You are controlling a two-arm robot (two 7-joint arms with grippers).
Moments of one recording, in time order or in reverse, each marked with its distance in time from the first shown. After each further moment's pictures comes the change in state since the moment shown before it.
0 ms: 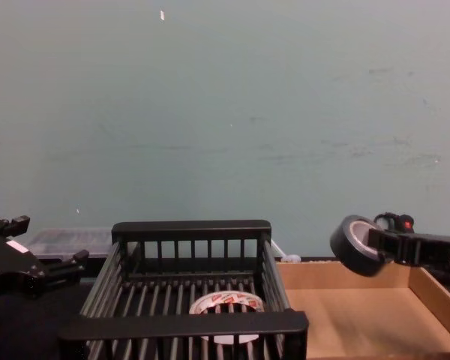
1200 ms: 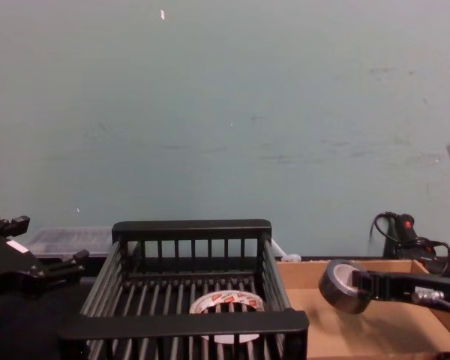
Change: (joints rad) left arm 0.000 0.000 0.000 0.000 0.000 0.000 0.000; right arm 0.159 -0.113 -0.012 0.303 -0.121 0.022 0.006
